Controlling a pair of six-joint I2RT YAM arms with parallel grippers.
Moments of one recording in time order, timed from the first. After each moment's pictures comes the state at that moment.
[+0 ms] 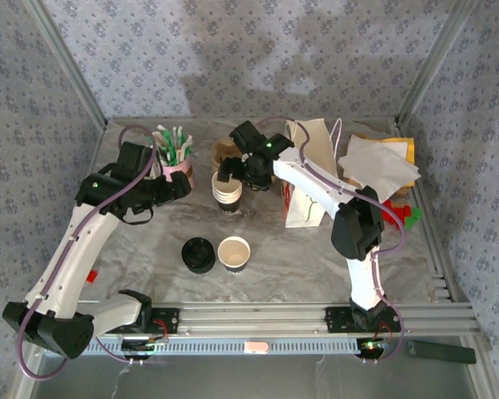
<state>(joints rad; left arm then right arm) -0.37 1.14 1.34 -1.16 -0.02 -0.65 0.72 2.02 1.92 -0.96 -0.12 0.79</state>
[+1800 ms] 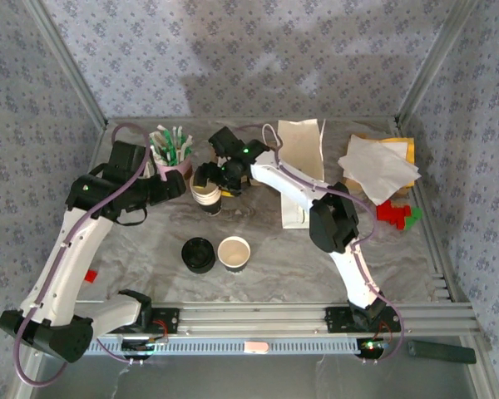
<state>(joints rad) -0.36 1.12 1.39 -1.20 -0.05 -0.60 0.79 2.22 2.07 -0.87 -0.31 0.84</state>
